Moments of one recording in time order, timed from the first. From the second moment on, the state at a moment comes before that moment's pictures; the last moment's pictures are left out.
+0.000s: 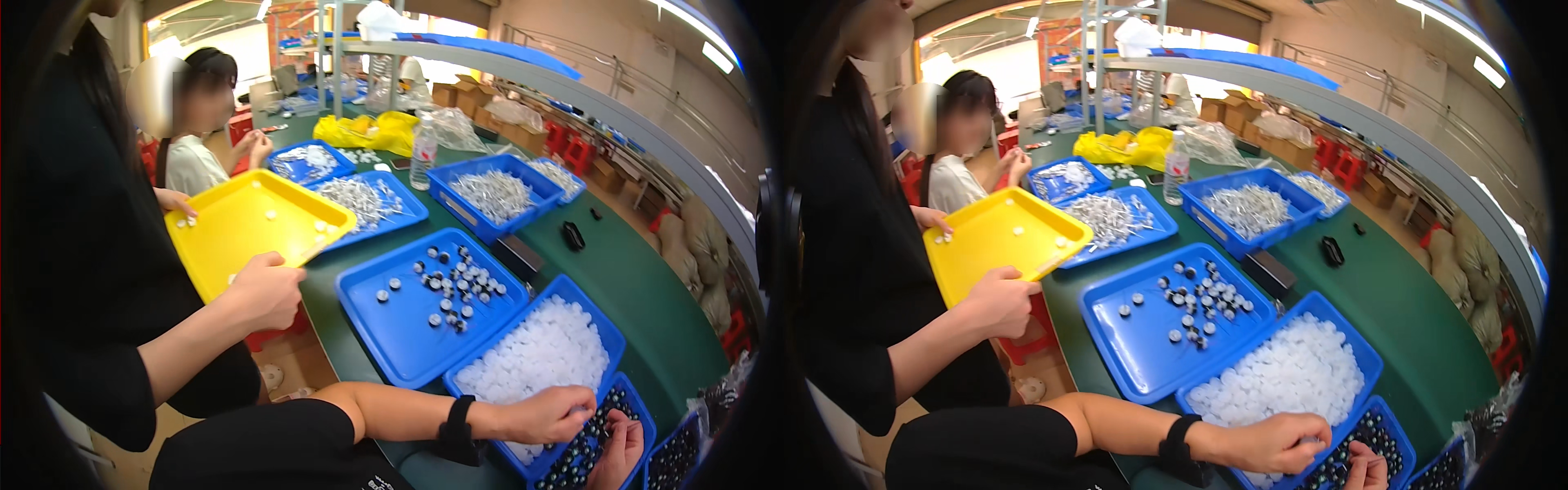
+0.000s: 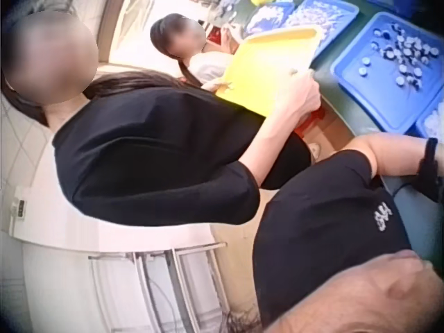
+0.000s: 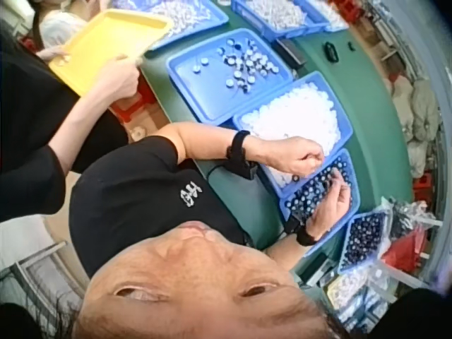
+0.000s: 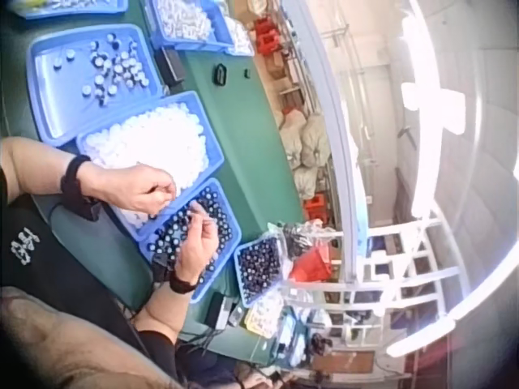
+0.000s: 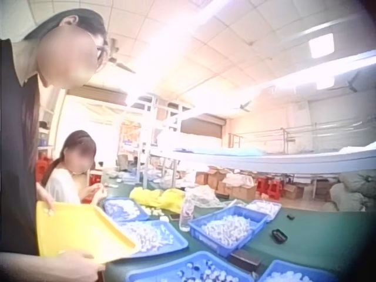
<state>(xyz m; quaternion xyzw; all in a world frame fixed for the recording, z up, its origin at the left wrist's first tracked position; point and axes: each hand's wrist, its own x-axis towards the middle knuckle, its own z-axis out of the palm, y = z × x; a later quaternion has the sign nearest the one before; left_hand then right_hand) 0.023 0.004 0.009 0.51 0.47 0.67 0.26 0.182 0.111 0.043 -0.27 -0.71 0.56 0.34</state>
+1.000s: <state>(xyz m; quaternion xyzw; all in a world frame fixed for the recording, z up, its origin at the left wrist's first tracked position) 0.006 0.024 -0.016 0.42 0.46 0.65 0.43 0.195 0.116 0.047 -0.26 -0.86 0.29 0.33</state>
